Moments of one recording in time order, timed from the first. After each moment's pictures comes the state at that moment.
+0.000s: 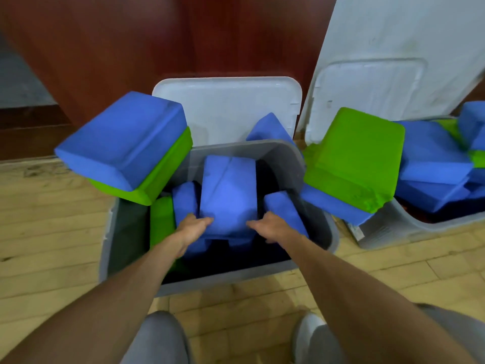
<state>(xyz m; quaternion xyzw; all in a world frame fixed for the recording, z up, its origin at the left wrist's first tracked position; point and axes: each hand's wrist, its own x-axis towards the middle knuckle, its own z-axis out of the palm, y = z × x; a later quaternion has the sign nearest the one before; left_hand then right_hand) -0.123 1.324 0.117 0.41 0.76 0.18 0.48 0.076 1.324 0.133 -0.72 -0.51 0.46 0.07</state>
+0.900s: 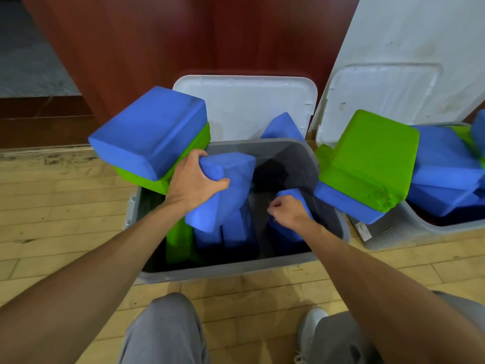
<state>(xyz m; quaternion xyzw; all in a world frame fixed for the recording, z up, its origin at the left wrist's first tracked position) -0.148 1.330 0.222 0.60 0.70 0.32 0.23 0.077 1.330 0.154 -0.72 -0.59 0.34 0.08</state>
